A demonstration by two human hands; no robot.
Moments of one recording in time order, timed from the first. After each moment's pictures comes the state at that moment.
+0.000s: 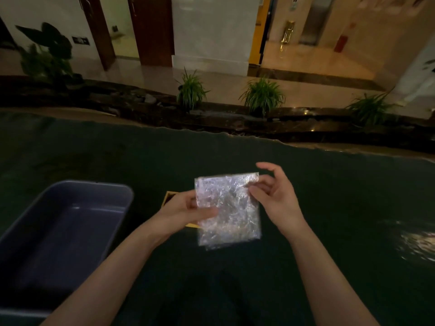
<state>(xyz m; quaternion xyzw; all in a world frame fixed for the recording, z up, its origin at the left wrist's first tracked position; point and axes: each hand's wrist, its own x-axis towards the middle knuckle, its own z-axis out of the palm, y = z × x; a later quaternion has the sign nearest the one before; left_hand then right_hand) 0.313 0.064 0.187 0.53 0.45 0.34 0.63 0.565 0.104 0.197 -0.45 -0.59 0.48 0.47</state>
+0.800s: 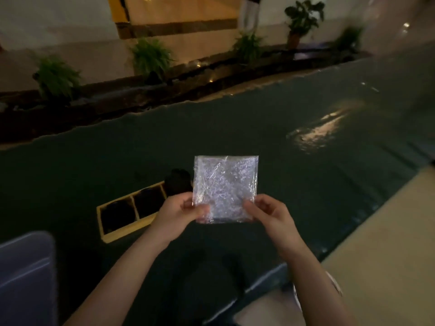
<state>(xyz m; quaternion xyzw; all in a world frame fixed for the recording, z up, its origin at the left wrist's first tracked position) 0.376 0.080 0.127 0.62 0.40 0.22 0.63 0.592 -0.048 0.132 -0.61 -0.34 0.43 0.58</state>
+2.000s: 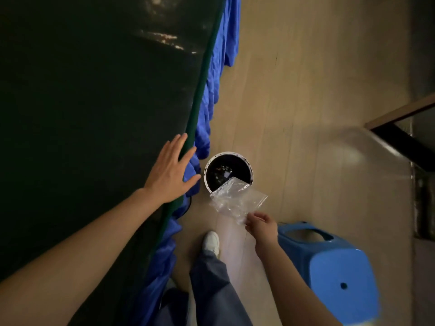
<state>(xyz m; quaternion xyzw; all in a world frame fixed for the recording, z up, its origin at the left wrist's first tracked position) 0.810 -0.110 -0.104 0.99 -0.07 -0.10 0.11 0.746 -0.395 -0.184 -0.64 0.47 0.22 0.57</state>
